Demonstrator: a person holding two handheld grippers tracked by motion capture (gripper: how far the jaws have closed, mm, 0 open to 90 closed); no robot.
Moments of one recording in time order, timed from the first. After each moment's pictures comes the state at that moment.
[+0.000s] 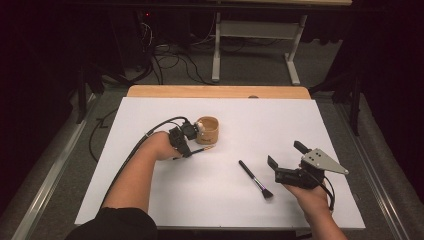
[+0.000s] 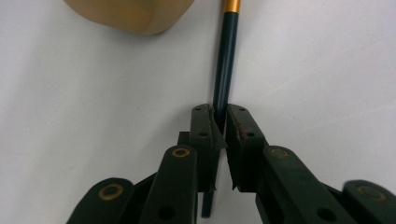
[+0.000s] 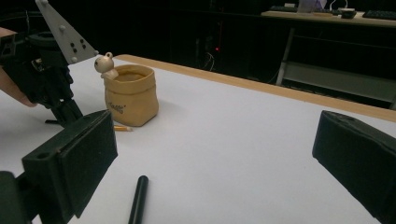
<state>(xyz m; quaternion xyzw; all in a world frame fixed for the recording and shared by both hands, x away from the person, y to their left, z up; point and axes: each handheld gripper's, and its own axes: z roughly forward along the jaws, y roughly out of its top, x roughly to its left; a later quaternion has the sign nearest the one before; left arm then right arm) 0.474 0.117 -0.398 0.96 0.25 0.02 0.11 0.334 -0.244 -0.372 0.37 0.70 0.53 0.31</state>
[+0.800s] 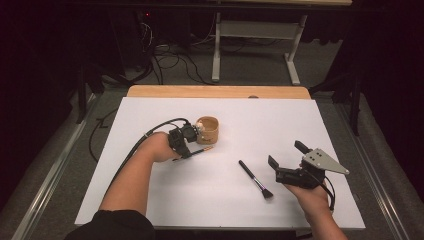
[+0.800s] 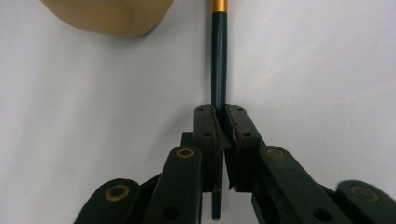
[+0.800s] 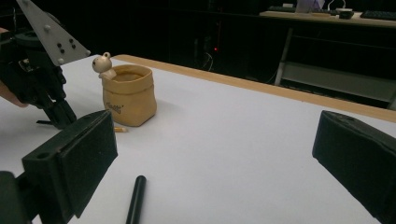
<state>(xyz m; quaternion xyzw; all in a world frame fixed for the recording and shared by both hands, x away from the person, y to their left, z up) 0.466 0.117 -0.393 0.97 0.21 0.03 0.10 0.334 -0.245 -0.372 0.38 0.69 0.53 0.31</state>
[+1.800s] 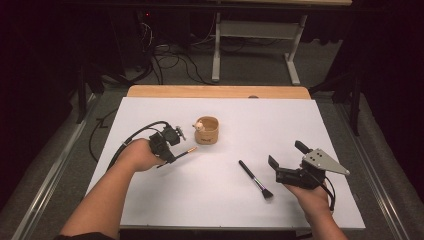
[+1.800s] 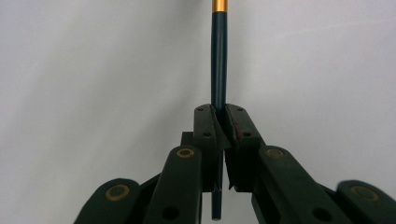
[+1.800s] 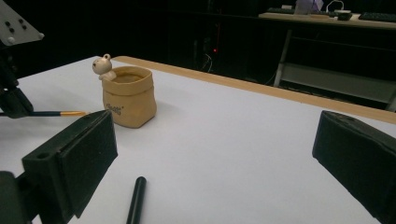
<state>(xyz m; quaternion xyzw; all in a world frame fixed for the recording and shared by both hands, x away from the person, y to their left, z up) 0.428 0.162 -0.373 0.95 0.31 0.03 0.10 0.333 -0.245 -0.371 0.38 0.69 0.53 0.31</state>
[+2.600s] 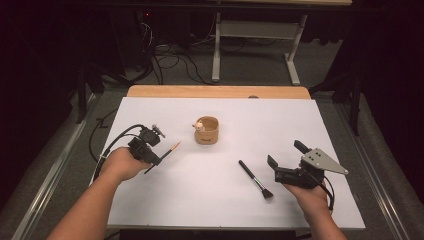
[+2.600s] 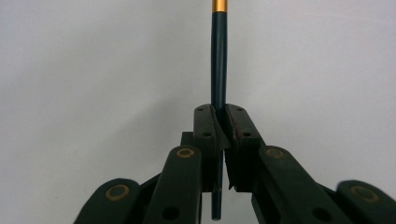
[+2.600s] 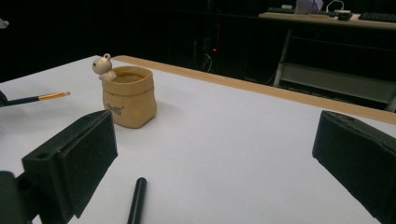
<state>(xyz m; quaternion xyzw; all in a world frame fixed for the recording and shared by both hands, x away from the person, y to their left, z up) 0.408 0.207 -0.370 0.89 0.43 0.03 0.15 0.334 -0.243 -0.371 0.38 0.69 0.53 0.31</state>
